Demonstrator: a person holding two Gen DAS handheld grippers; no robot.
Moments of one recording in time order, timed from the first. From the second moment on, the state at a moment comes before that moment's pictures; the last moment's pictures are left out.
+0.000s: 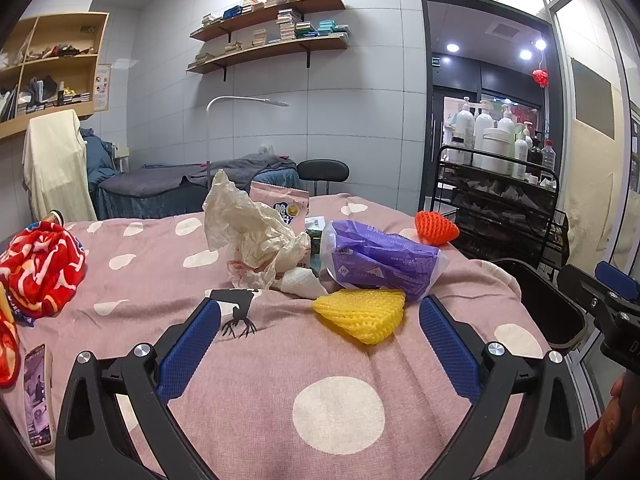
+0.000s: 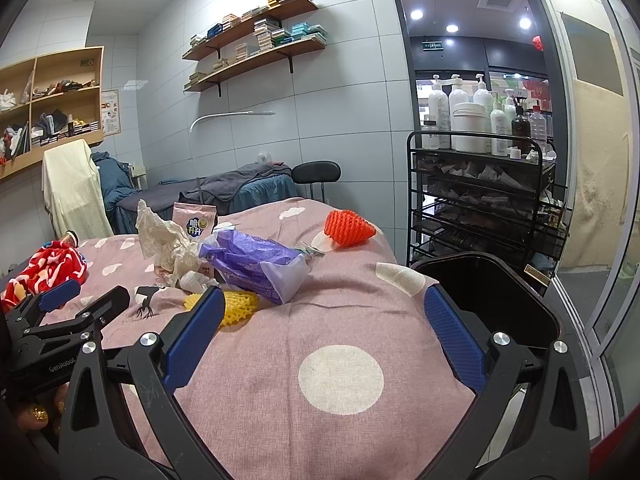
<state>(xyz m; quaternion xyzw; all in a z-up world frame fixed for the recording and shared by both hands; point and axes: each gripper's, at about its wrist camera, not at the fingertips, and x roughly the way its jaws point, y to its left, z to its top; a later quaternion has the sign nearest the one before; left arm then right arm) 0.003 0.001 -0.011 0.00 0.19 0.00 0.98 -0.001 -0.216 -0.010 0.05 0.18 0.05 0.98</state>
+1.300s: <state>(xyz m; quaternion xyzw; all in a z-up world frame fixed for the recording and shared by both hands) 0.124 -0.047 -0.061 0.15 0.37 -0.18 0.90 0.096 -0.236 -0.032 0.05 0.32 0.07 0.94</state>
